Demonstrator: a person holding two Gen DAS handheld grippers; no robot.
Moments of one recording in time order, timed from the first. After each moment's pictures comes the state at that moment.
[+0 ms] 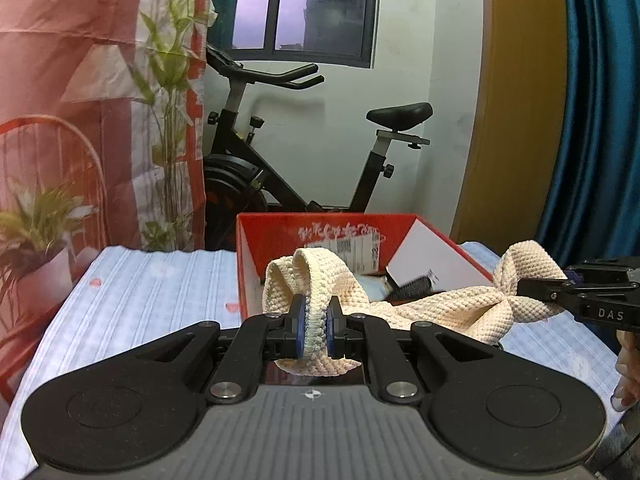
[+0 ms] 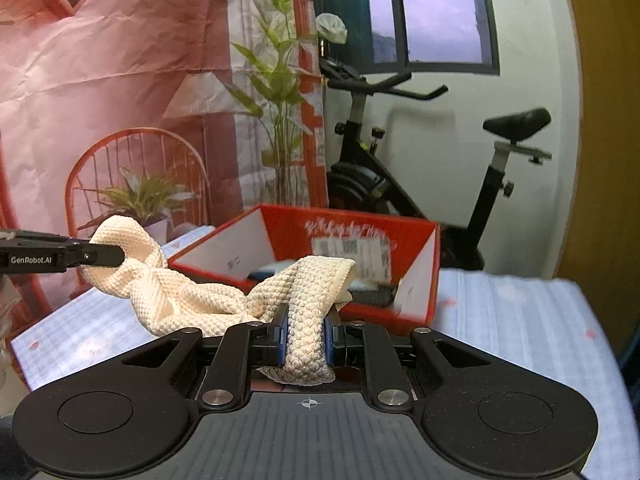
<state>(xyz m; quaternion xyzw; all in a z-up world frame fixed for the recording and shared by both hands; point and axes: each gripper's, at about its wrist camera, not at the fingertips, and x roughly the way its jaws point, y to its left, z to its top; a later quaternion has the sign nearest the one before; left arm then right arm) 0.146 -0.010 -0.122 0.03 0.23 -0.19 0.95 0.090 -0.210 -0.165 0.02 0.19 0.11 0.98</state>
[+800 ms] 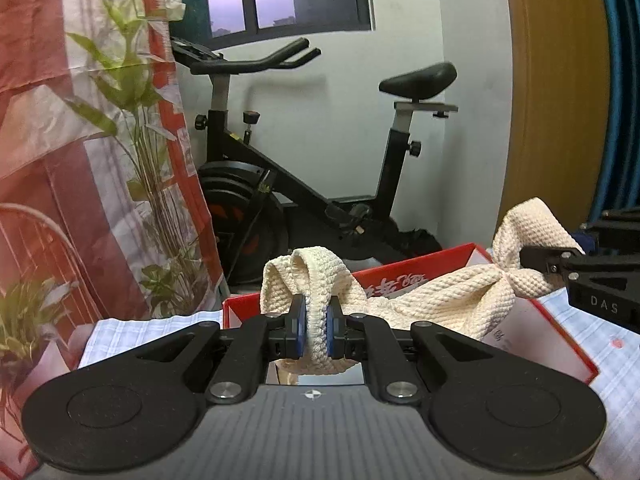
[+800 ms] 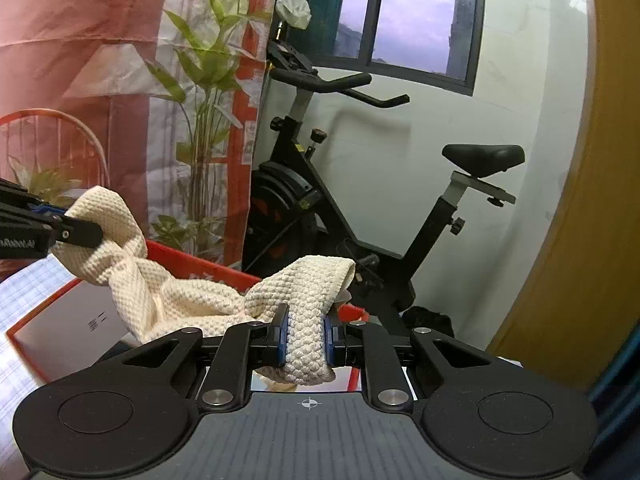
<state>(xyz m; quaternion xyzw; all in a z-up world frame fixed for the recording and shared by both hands) 0.300 -0.087 -0.095 0.13 0.26 -0.16 0.94 0.267 -0.227 -0.130 -0.06 0.21 0.00 0.98</state>
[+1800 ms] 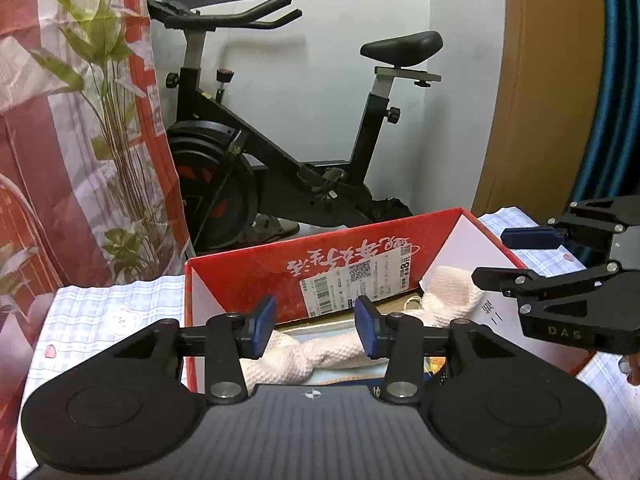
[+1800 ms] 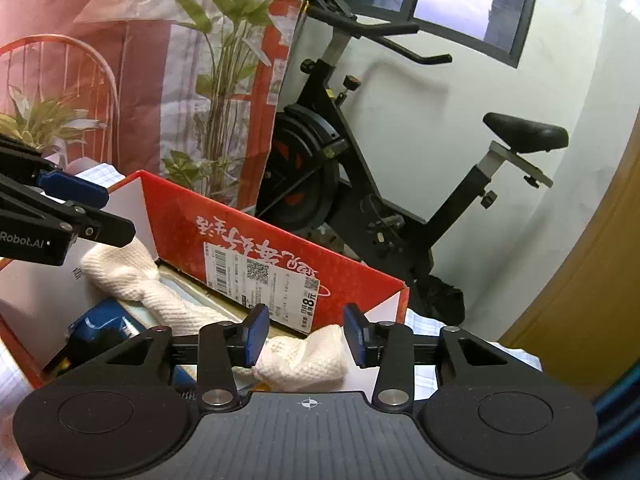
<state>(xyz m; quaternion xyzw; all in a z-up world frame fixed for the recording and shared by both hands) 0.315 -0.075 -0.121 0.11 0.31 -0.20 0.92 0.314 -0.202 -0.161 -0.11 0.29 0.03 0.95</state>
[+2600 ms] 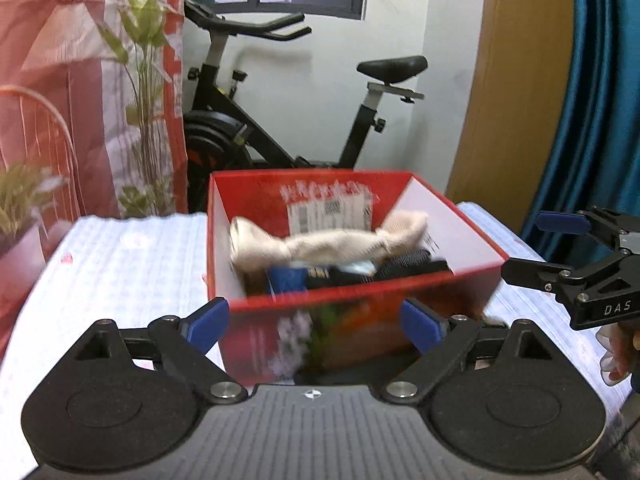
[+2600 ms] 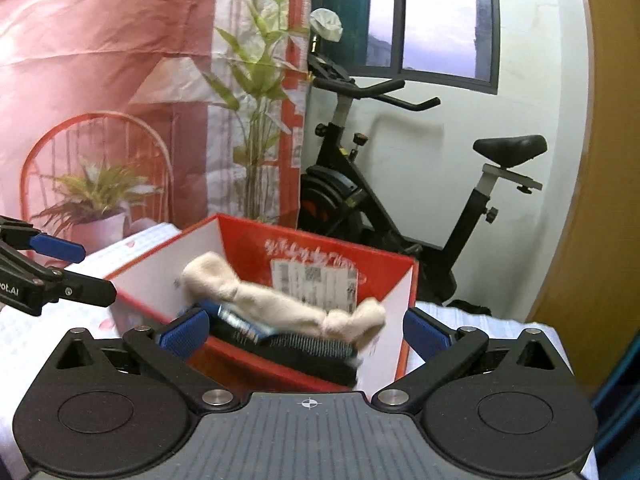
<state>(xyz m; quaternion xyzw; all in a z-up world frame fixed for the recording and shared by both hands) 0.180 -0.025 -0.145 0.04 0.30 -0.21 0.93 0.156 -0.211 -0.158 -0.03 0.20 0.07 0.98</state>
